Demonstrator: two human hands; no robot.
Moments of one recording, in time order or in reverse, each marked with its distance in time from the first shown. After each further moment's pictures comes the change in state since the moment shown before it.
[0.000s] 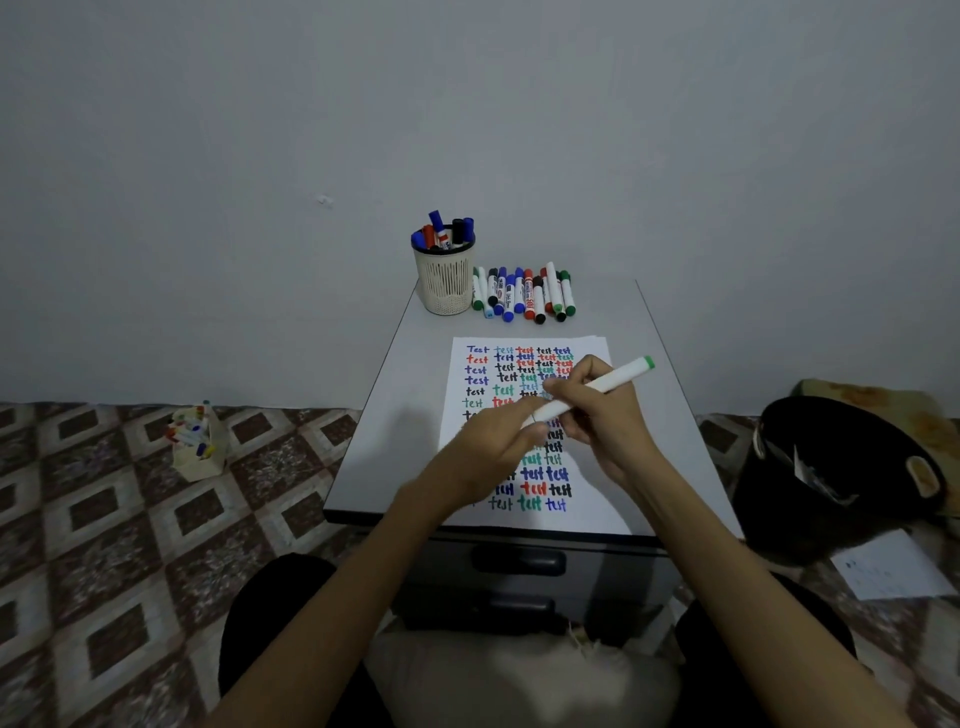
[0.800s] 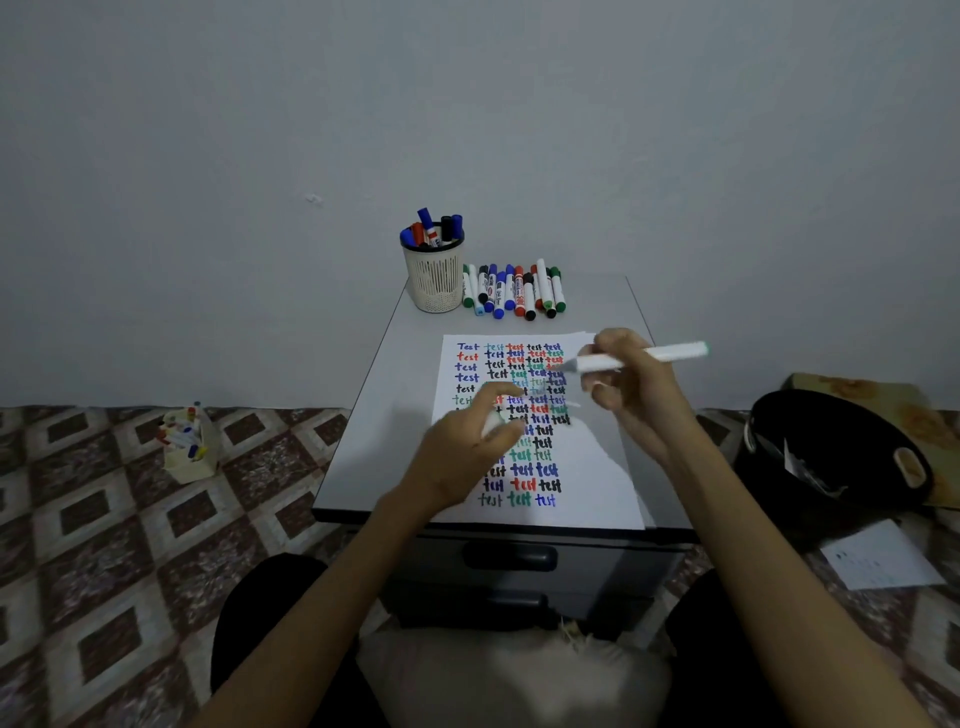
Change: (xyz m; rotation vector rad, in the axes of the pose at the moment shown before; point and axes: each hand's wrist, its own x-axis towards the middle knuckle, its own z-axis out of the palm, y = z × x) left_hand -0.011 -0.003 -0.002 0.016 0.152 -0.075; right_hand 0.005 -0.030 -0.034 0.203 -0.076 0.014
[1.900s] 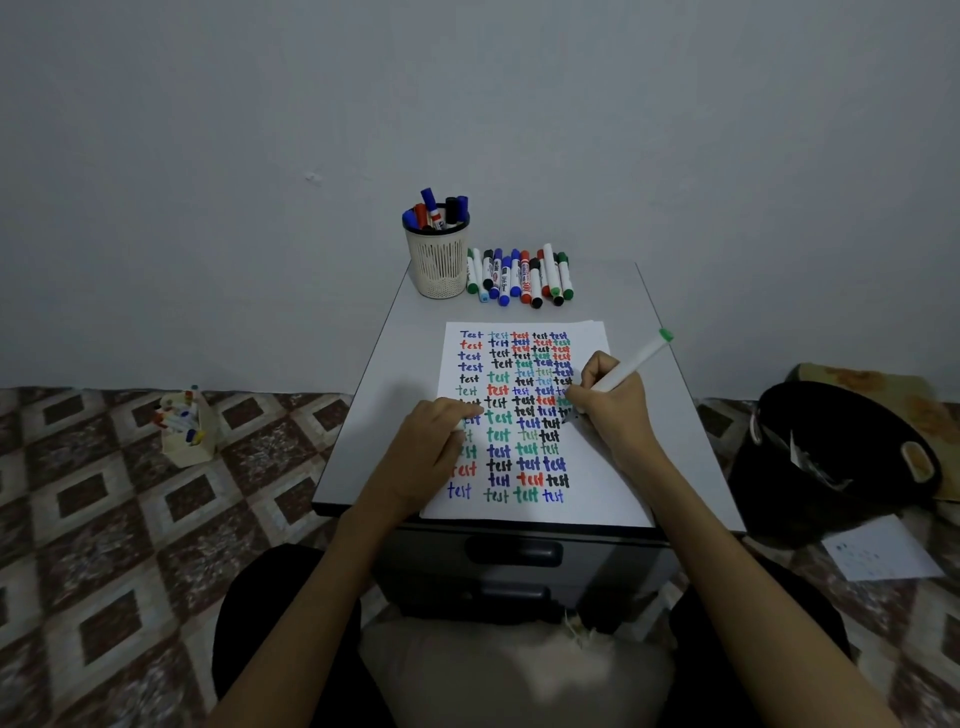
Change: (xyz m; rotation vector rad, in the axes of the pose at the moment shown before) left_hand -0.013 -0.071 -0.009 0.243 0.081 0.155; right_hand 0.018 0.064 -0.010 -0.647 0.261 -0.125
